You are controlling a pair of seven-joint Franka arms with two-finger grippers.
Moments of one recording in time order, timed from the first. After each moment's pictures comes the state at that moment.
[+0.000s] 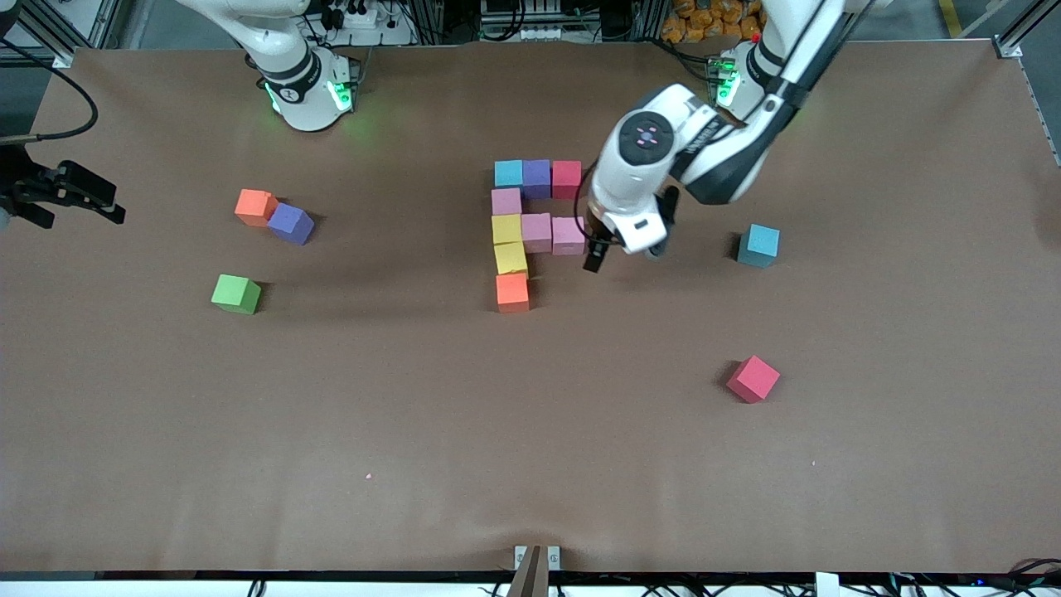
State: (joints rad) left arm -0.19 0.31 -0.52 -2.00 0.06 2.28 -1.92; right arm -0.12 -0.06 0.03 -1.68 0.03 1.62 -0.13
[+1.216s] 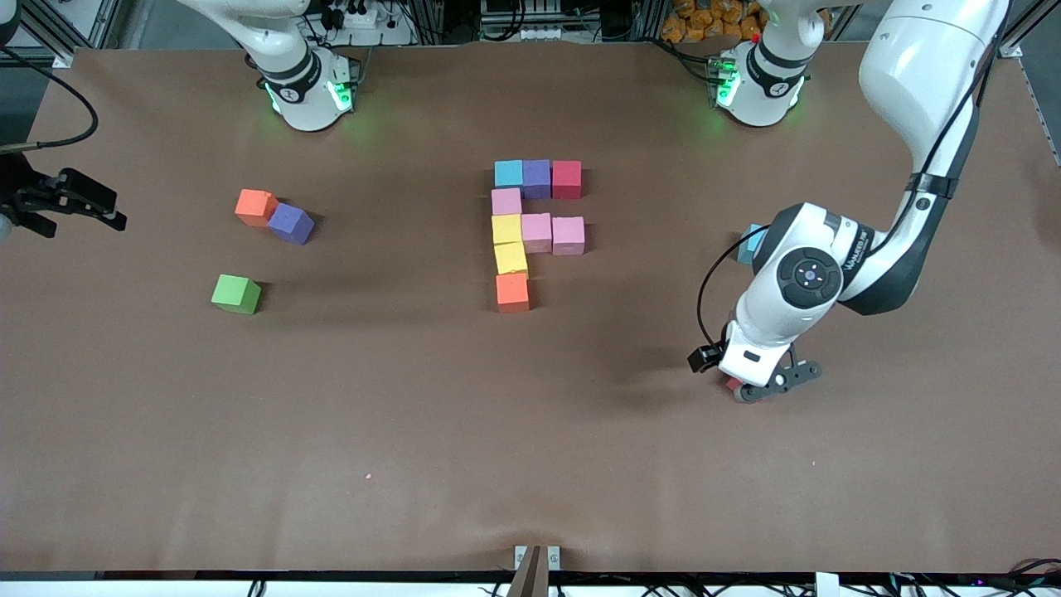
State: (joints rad) left arm 0.08 0.57 -0.47 -1.65 0.37 2.19 -0.72; right arm -0.13 -0.05 0.04 -1.68 0.05 1.64 -0.17
